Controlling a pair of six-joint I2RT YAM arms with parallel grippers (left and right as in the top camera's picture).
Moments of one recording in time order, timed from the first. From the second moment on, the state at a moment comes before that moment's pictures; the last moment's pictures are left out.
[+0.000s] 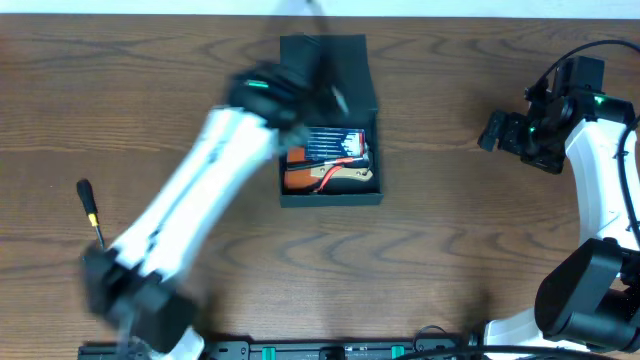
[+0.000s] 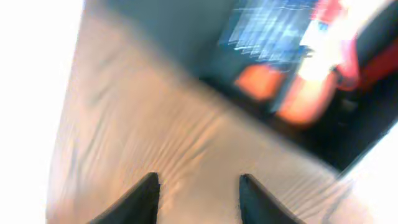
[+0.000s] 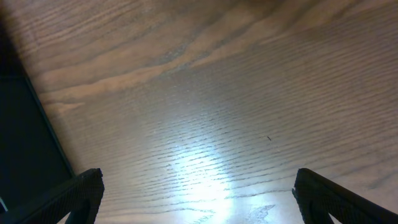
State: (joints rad) left arm -0.47 1.74 1.76 -1.14 -0.25 0.62; right arm -0.24 1.70 1.42 -1.03 -0.14 0.13
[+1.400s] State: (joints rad) left arm 0.57 2.16 1.67 -1.17 -0.09 0.20; right arm -0.24 1.70 1.42 -1.03 -0.14 0.13
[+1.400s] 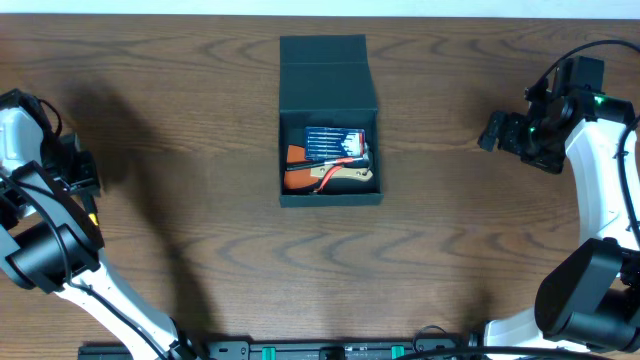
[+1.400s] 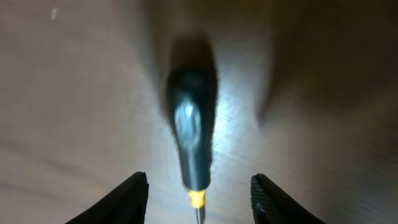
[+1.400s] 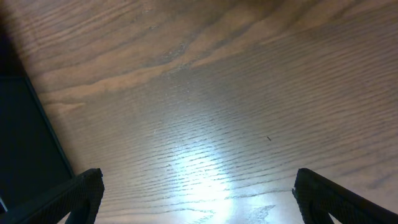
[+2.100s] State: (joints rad) left arm 0.61 2.17 1.61 -1.05 -0.05 0.27; right arm -0.24 1.70 1.42 -1.08 -0.14 0.13
